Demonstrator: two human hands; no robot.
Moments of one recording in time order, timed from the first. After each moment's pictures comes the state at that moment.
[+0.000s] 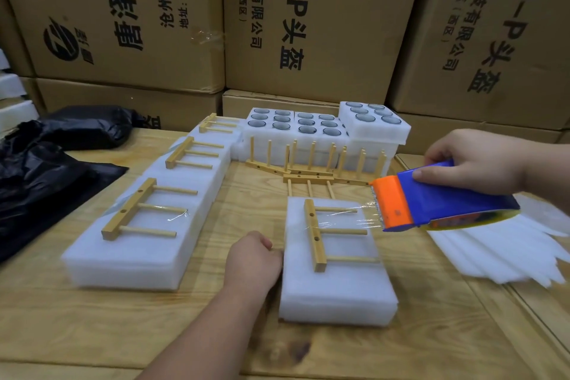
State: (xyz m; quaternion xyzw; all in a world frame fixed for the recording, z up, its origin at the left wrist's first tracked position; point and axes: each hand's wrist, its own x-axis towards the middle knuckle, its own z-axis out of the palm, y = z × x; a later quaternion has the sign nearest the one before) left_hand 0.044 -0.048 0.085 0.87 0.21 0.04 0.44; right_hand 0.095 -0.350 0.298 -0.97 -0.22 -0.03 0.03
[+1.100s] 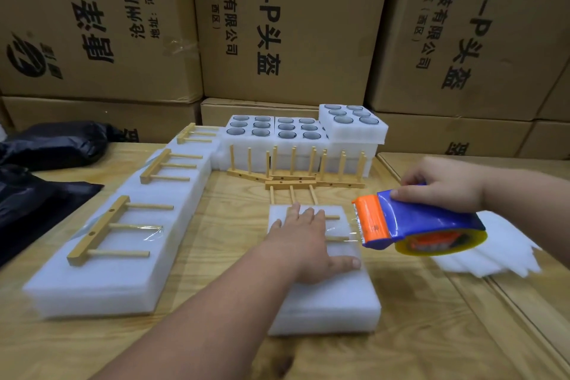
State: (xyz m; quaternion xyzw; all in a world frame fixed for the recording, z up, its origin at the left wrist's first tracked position) left_hand 0.074 -0.121 0.147 0.98 -0.14 -0.09 0.10; right_hand 0.111 -0.375 0.259 -0.98 -0.16 0.05 0.07
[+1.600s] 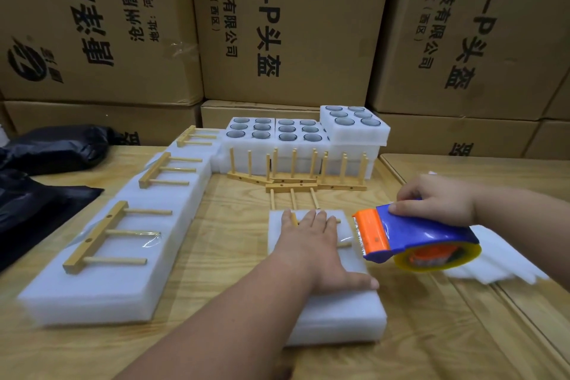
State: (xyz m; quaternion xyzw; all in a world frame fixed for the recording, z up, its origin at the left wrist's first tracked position) left_hand 0.078 -0.141 0.145 0.98 -0.18 -0.07 0.00; right_hand 0.128 -0.384 0.232 -0.98 -0.18 0.09 0.09
